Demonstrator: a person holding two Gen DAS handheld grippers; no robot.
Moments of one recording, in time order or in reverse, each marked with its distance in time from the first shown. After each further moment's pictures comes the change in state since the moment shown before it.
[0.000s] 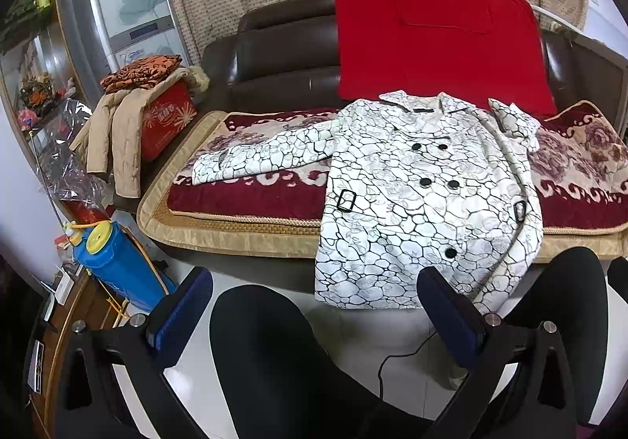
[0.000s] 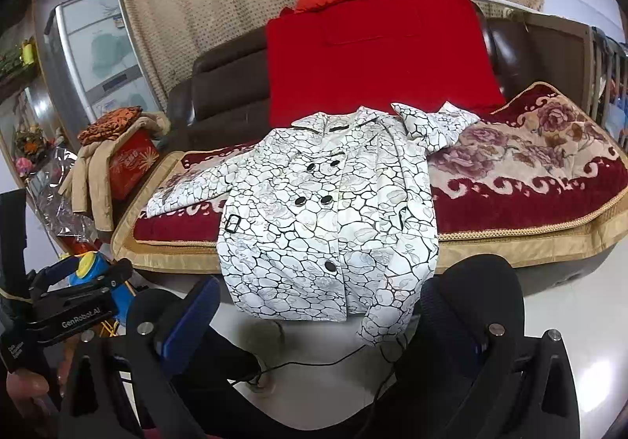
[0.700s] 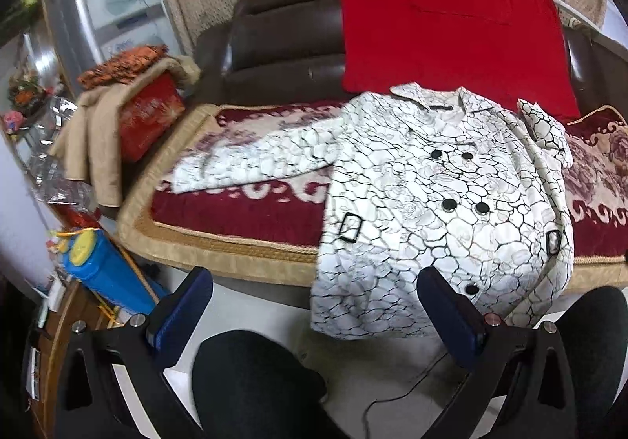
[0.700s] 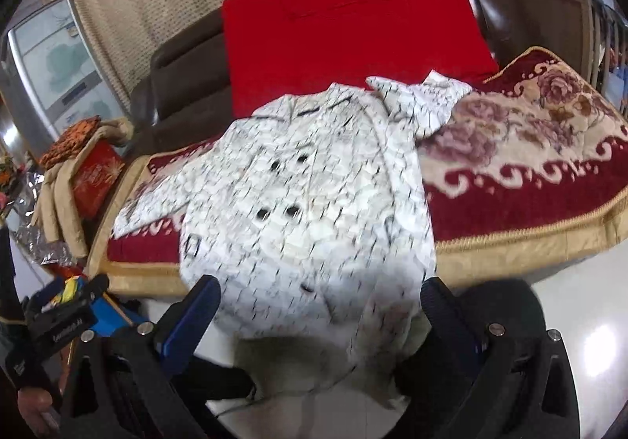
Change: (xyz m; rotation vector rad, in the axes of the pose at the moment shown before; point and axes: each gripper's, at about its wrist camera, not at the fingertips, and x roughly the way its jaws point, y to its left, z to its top) left arm 0.105 -0.013 0.056 -0.009 0.068 -0.013; right arm 0.096 -0.041 0.058 0.102 0.087 -0.052
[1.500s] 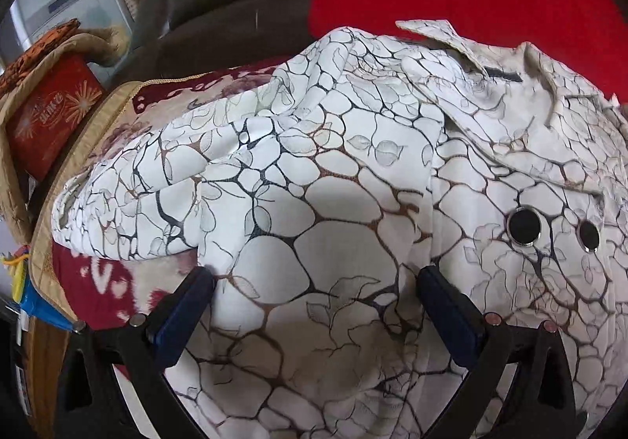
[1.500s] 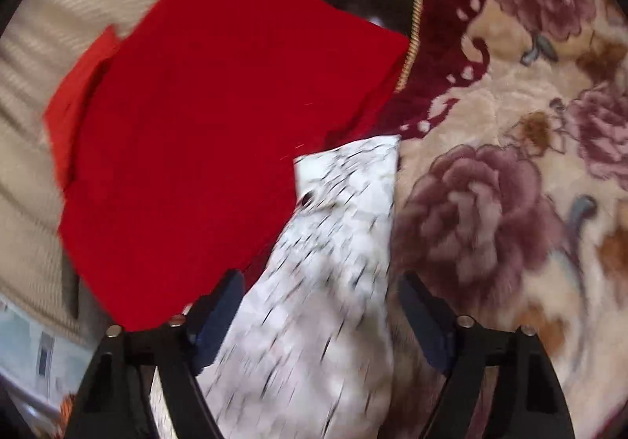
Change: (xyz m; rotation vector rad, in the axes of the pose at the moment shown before) left arm 0.280 -0.097 0.108 -0.018 0.125 0.036; right arm 0.284 -0.286 0.254 0.699 -0.189 -0.001
